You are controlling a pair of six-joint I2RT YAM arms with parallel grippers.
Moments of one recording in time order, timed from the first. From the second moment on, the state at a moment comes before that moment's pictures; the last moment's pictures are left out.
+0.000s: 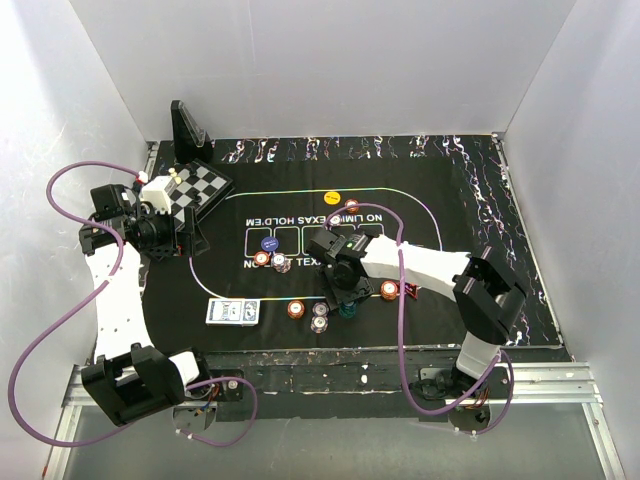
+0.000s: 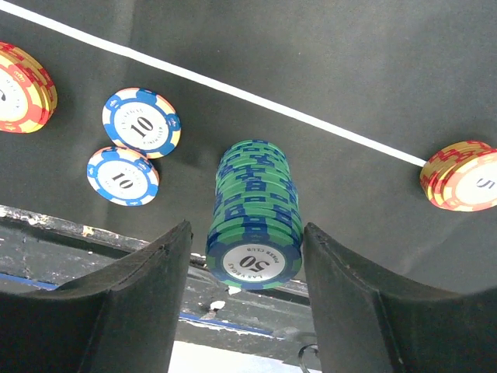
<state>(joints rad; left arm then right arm) 0.35 1.17 1.17 -1.00 0.59 0.33 1.01 1.74 1.26 -0.92 0.07 0.56</state>
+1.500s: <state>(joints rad) 0.35 1.19 1.15 -0.96 0.59 0.31 1.11 2.24 2.16 -1.10 0.08 0.48</state>
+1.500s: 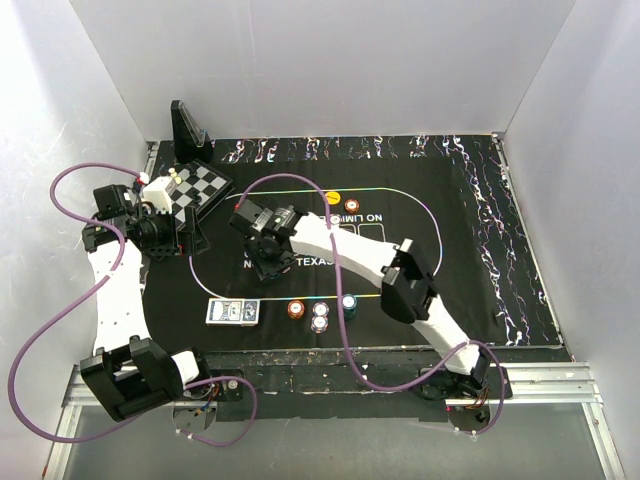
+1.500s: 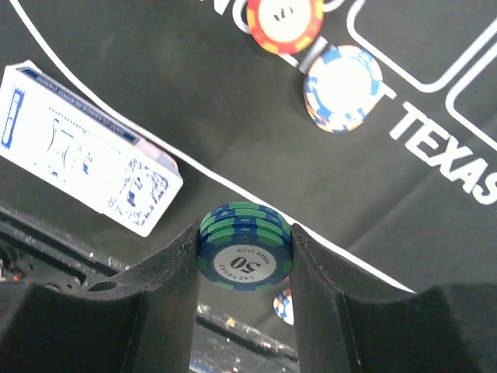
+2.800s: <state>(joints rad) 0.35 1.20 1.14 -0.94 0.59 0.32 1.11 2.52 2.32 -0.98 0.04 0.52</state>
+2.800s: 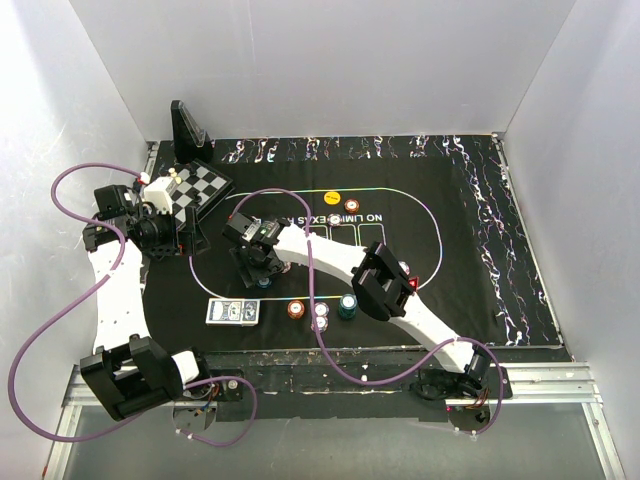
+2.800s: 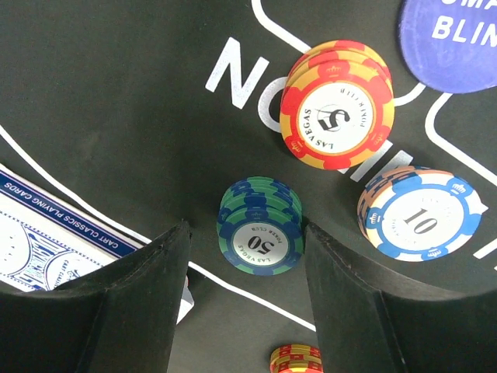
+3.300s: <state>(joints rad) 0.35 1.18 1.13 -0.95 0.59 0.32 1.11 2.16 2.11 -0.97 0.07 0.52</state>
